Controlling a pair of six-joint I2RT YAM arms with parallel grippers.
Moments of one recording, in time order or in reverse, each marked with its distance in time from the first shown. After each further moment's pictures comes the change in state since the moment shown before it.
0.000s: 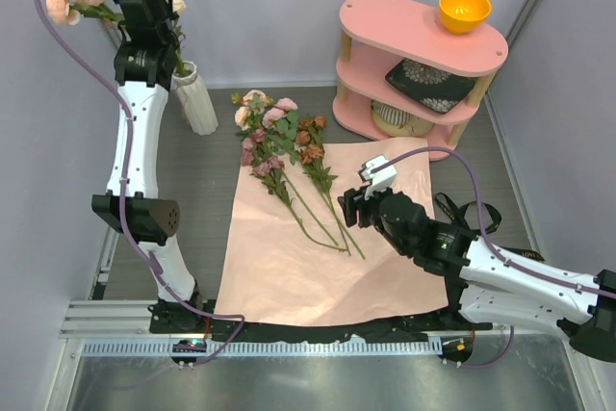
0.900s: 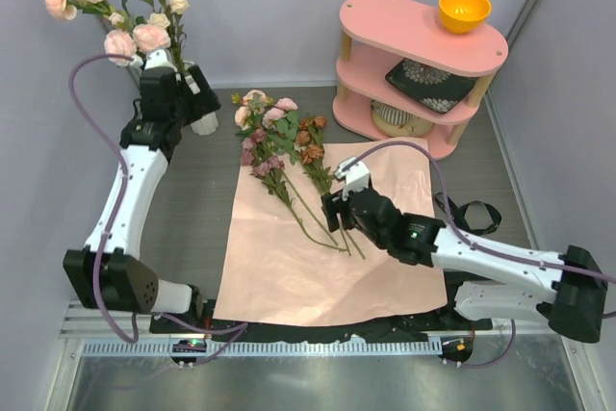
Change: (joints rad) left arm 0.003 -0.411 -0.852 -0.030 0.327 -0.228; right arm 0.000 0.154 0.019 0.014 -0.045 0.039
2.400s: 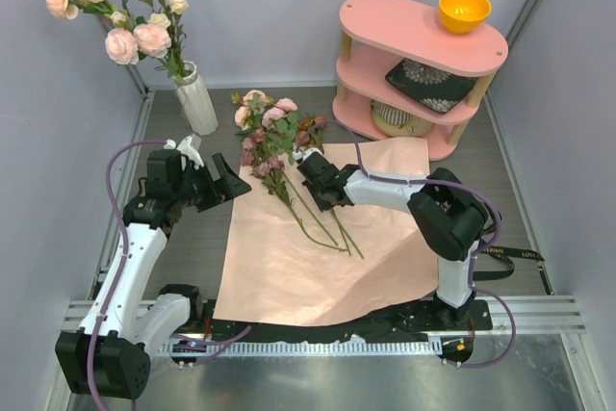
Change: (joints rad) left arm 0.002 -0.540 -0.697 -0.108 0.639 -0.112; right arm -0.224 0.859 0.497 -0.258 -0.217 -0.037
